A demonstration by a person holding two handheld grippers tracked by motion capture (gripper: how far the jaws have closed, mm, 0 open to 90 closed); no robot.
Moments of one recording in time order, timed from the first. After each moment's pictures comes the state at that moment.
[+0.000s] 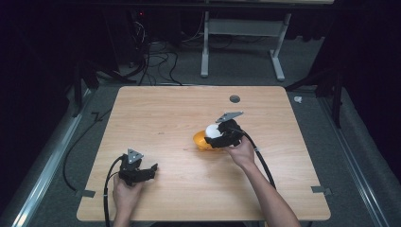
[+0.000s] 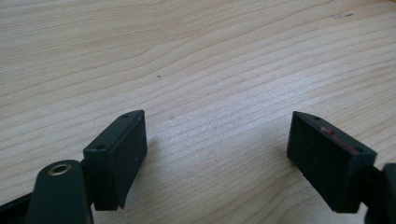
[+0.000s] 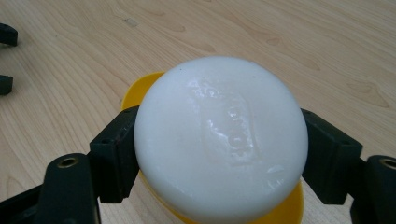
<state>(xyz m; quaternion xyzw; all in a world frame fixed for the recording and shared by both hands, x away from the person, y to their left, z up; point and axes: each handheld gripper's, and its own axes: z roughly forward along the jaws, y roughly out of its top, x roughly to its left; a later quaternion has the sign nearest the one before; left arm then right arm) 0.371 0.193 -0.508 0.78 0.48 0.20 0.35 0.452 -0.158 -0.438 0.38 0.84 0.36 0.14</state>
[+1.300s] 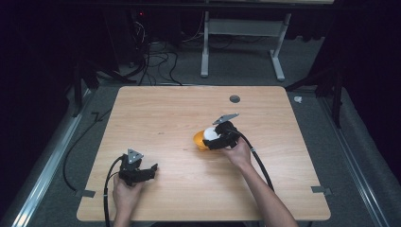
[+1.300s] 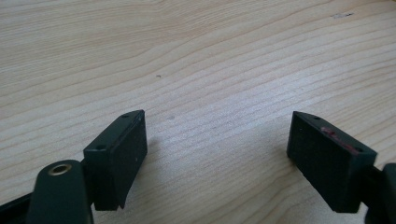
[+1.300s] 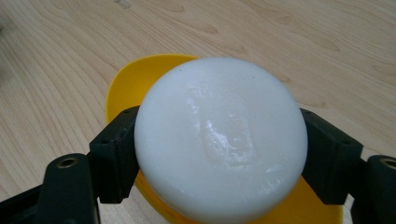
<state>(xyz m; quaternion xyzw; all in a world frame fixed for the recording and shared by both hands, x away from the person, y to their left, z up) 0.371 0.193 -0.508 0.78 0.48 0.20 0.35 0.459 -0.152 -0.456 0.39 0.84 0.35 0.12</state>
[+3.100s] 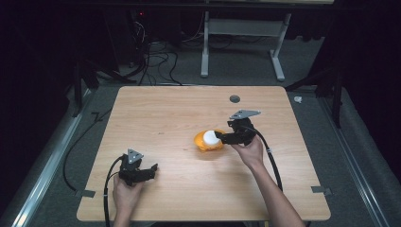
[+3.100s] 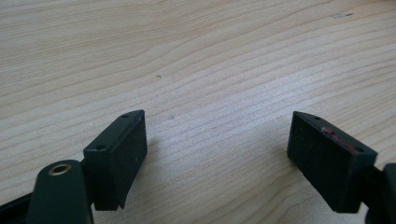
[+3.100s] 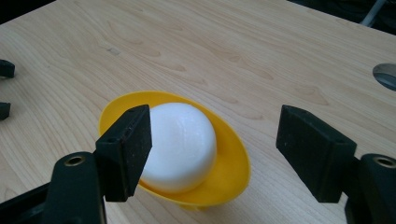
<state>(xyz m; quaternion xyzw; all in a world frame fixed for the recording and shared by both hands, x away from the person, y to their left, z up) 0.371 0.193 -0.508 0.78 0.48 0.20 0.35 0.441 -0.194 -0.421 0.41 0.80 0.40 0.17</state>
